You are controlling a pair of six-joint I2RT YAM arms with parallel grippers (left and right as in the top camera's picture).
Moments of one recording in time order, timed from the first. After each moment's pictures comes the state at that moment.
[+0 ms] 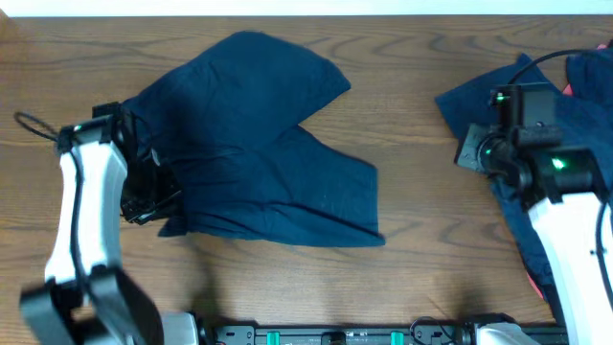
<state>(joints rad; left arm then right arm) 0.26 1.54 1.22 -1.34 0.14 -0.25 0.09 1.26 1.24 -0.96 0.05 0.37</state>
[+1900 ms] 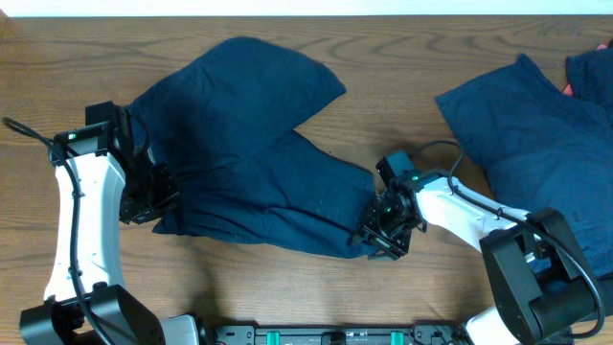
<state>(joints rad) 0.26 1.50 1.22 -1.33 0.12 -0.25 0.45 1.72 0.81 -0.69 -0.60 0.90</state>
